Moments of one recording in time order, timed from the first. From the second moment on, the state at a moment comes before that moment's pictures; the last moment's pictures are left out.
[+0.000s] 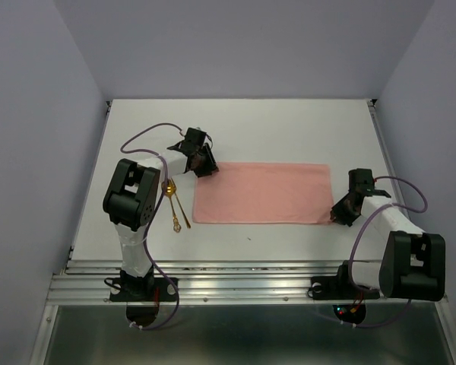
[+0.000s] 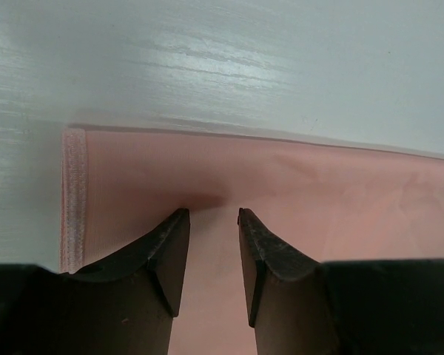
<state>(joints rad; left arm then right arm) -0.39 1.93 1.21 -0.21 0.07 -0.72 -0.10 1.26 0.61 -0.56 0.08 0.79</state>
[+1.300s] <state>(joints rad) -0.60 2.28 1.78 -0.33 0.28 -0.77 -0.04 1.62 0.99 -0.42 0.09 0.64</state>
